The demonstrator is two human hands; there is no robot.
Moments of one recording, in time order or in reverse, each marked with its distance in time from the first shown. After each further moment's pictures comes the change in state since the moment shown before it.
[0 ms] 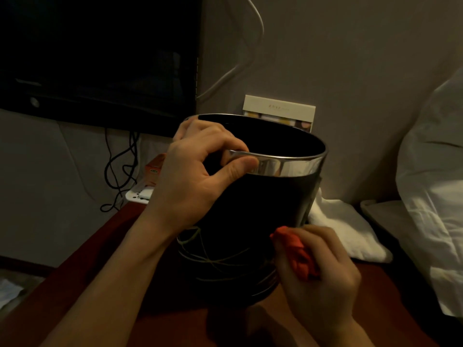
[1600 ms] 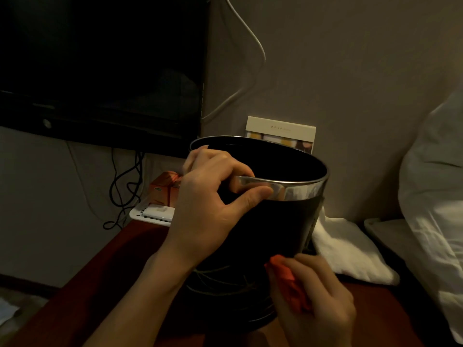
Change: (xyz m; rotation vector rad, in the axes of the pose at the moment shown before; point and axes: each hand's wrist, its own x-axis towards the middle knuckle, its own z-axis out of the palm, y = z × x) left_hand -0.003 0.006 0.011 0.018 0.114 -0.001; right_hand -0.007 -0.004 0.014 -0.027 0.048 -0.047
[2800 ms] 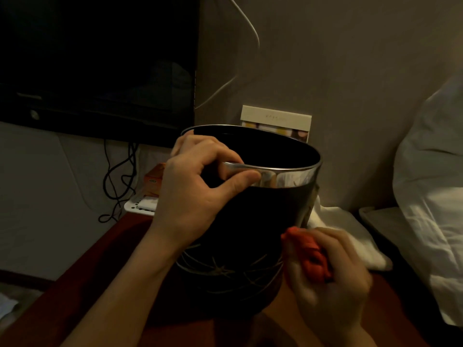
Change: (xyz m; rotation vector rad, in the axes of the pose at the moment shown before) left_hand 0.000 -0.006 -0.006 -0.050 -0.038 -0.085; right_hand 0.016 0.010 -0.018 0.051 0.004 0.102
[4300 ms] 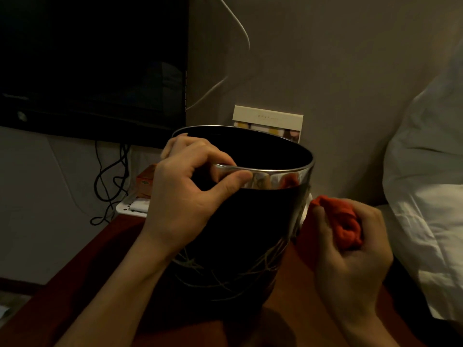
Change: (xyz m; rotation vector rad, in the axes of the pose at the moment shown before) left_hand -0.001 0.004 0.004 0.008 0.022 0.025; right_hand 0.040 -0.001 -0.015 0.069 0.140 0.245
